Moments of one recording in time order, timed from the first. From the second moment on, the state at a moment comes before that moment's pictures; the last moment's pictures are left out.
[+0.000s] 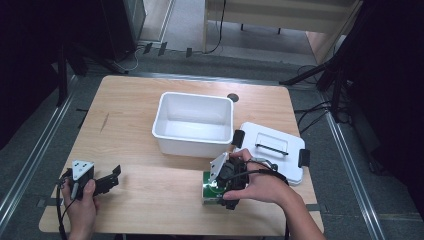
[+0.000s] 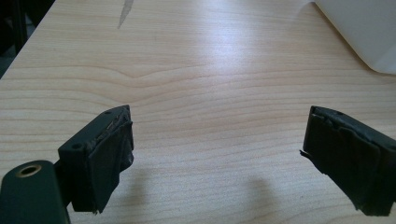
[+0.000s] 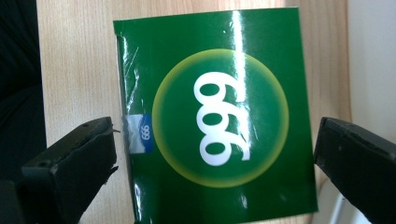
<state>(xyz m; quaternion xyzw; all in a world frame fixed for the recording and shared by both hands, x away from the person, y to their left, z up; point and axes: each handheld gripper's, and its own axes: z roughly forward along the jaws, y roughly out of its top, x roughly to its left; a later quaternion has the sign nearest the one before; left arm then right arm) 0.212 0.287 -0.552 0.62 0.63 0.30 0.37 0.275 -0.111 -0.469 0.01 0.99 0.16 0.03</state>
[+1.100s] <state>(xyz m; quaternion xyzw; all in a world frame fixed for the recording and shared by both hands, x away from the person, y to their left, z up) 0.212 0.287 -0.552 0.62 0.63 0.29 0.37 0.281 -0.107 -0.460 -0.01 0.99 0.15 0.03</state>
